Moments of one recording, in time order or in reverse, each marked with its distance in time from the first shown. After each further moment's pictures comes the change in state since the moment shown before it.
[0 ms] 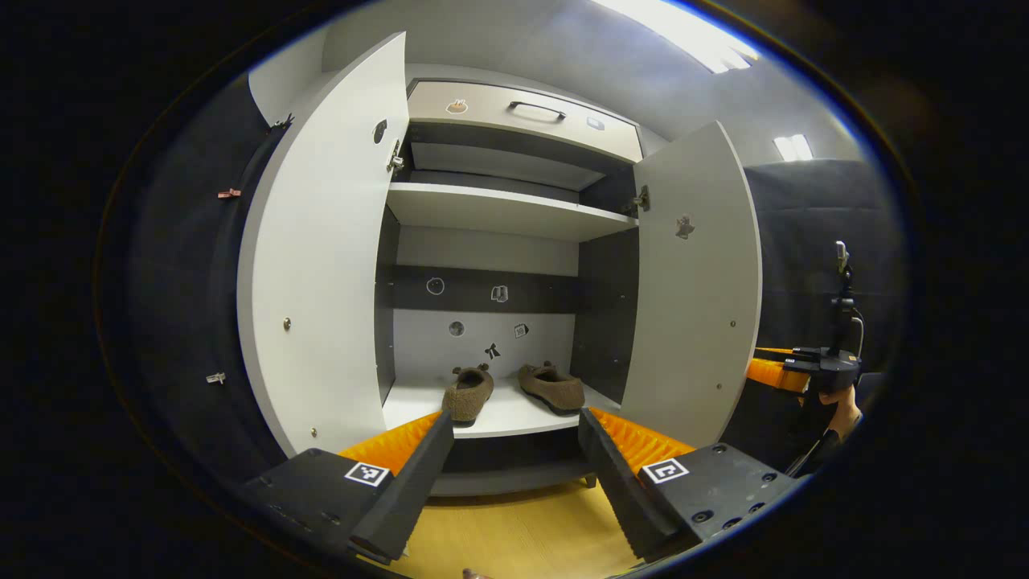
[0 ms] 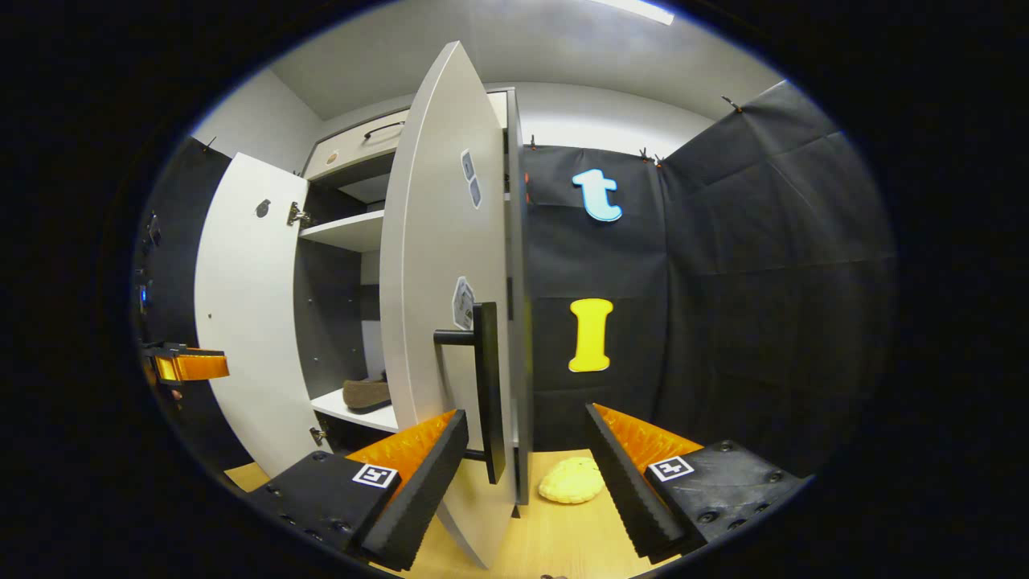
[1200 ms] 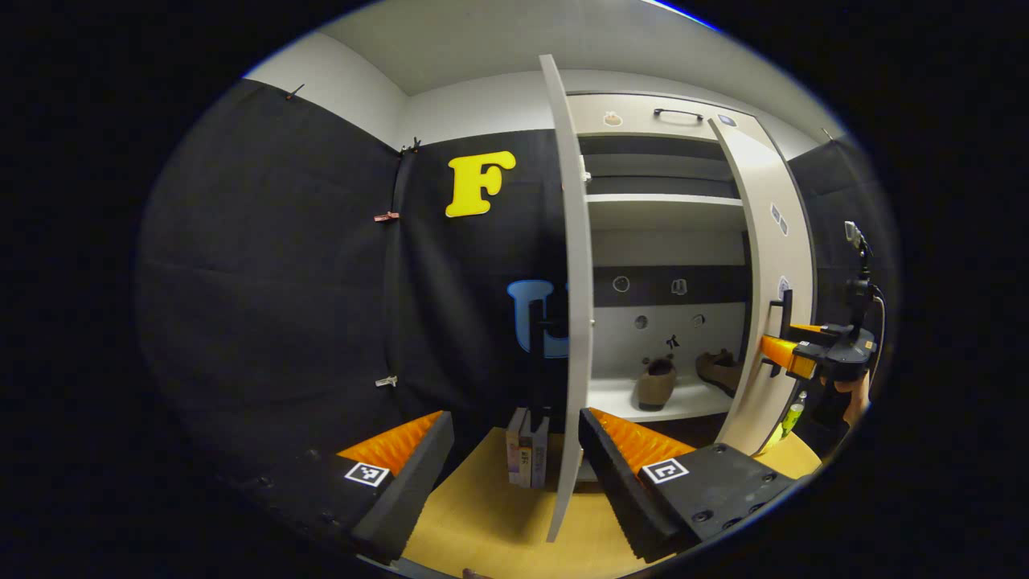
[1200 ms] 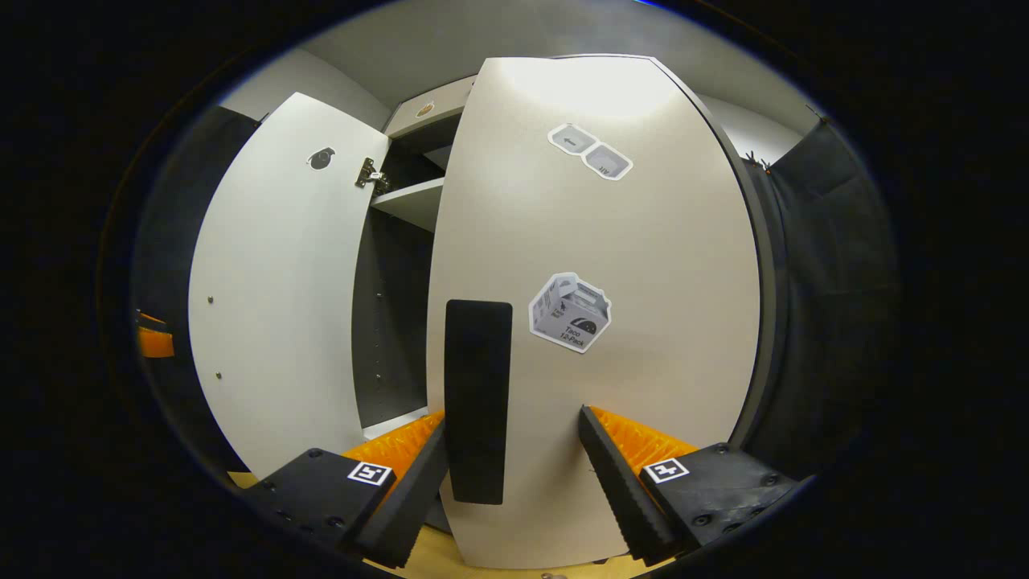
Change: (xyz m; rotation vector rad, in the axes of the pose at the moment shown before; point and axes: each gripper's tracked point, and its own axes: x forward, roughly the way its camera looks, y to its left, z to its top) left arm -0.122 0.178 0.005 0.050 0.015 0.607; right arm 0.159 0.165 -0.026 -0.064 -0.045 0.173
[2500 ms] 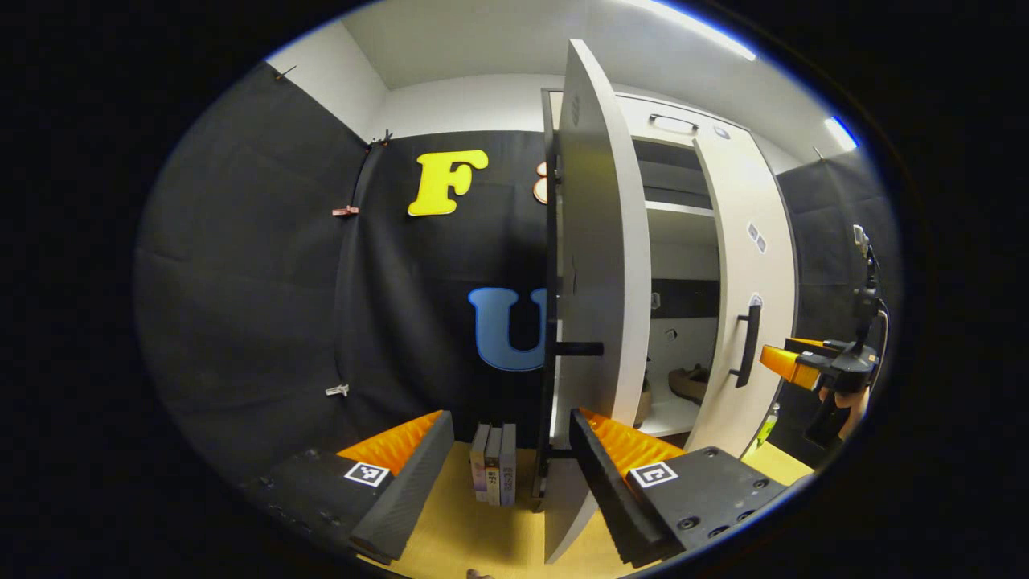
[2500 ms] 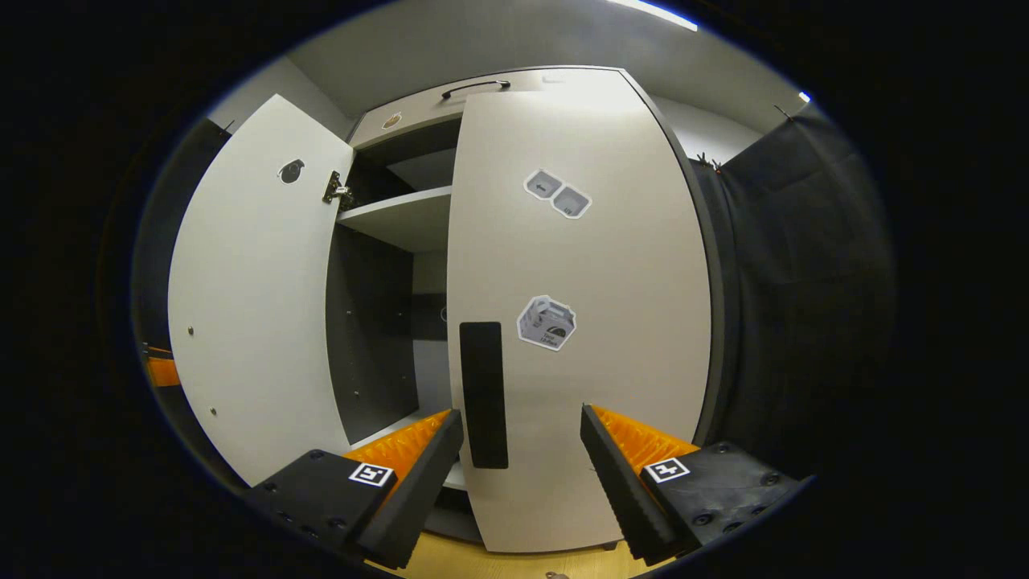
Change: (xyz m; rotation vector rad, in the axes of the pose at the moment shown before) left arm 0.038 -0.033 0.008 -0.036 -0.024 -0.220; right arm -0.037 -0.004 0.016 0.043 -0.017 -0.149
